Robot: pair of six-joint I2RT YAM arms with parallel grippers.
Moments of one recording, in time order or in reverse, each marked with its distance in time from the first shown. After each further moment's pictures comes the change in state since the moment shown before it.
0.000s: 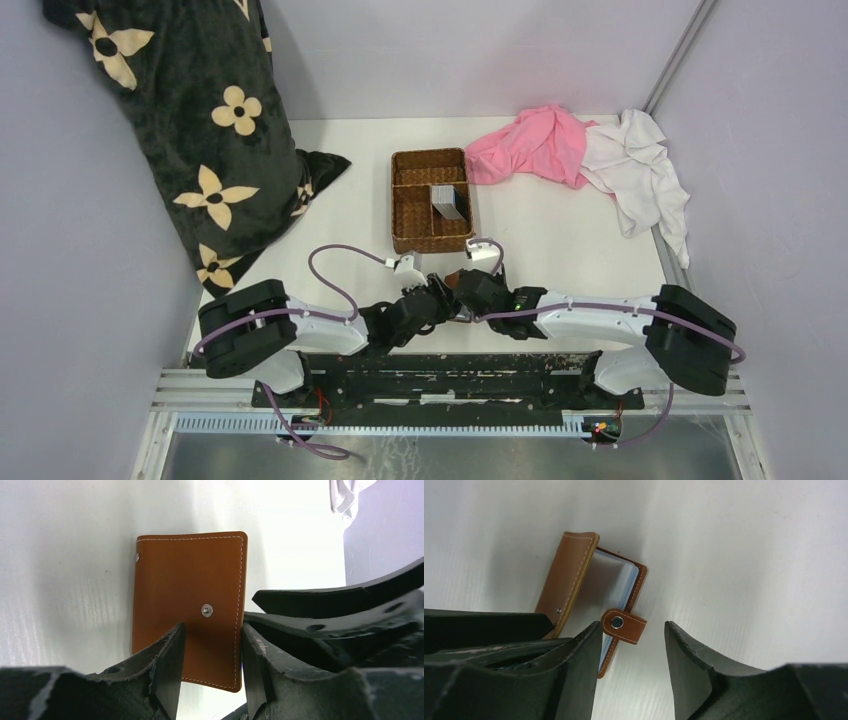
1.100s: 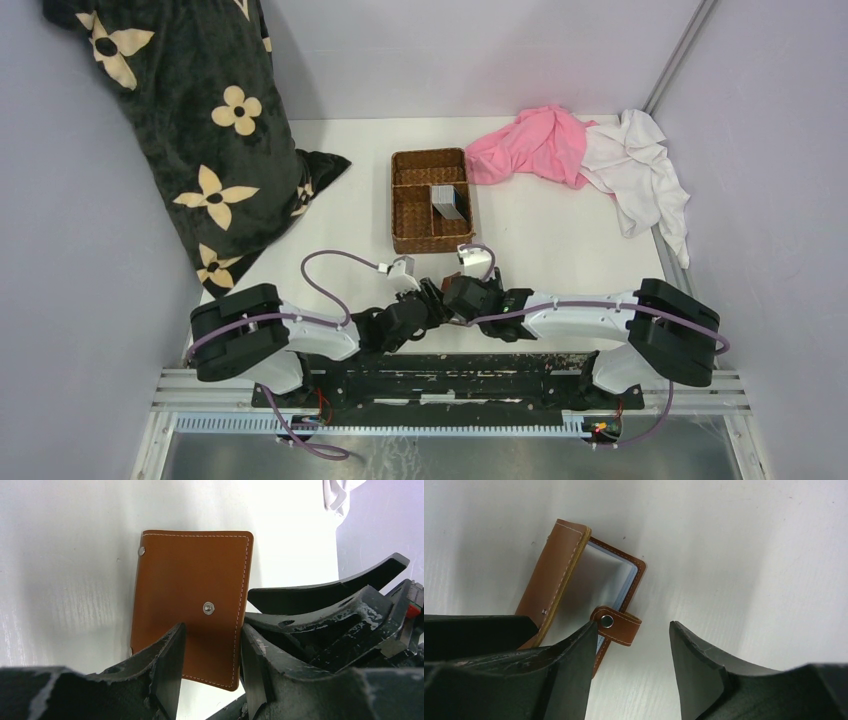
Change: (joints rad) left arm -0.006 -0.040 -0.074 0.055 0.002 -0.011; right arm 0.047 0.103 0.041 -0.042 0.012 0.045
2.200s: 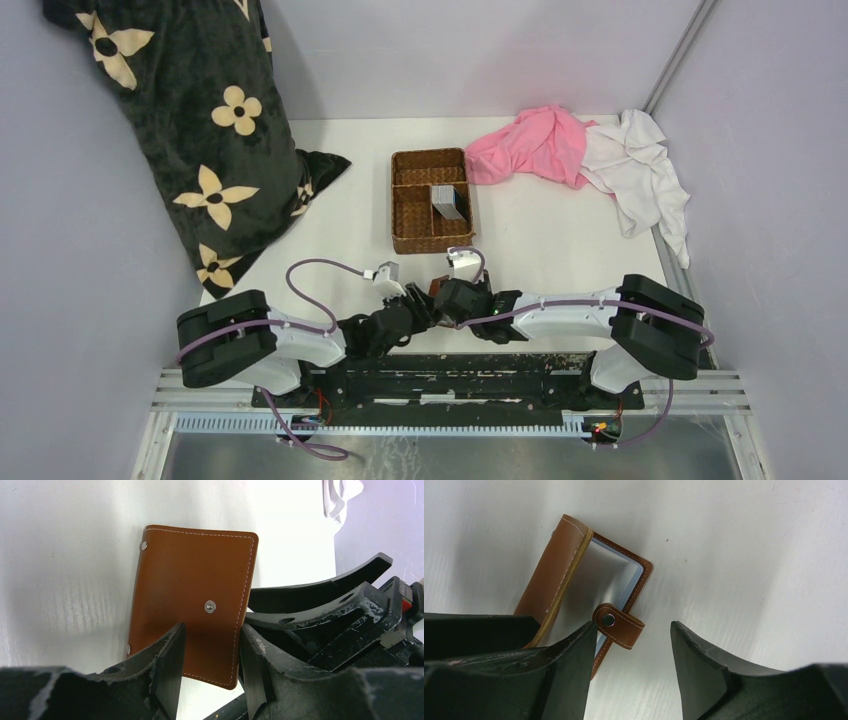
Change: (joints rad) left arm 0.000 -0.080 -0.127 0.074 -0.008 -0.032; right arm 0.033 0.073 0.024 0.085 -0.034 0.020
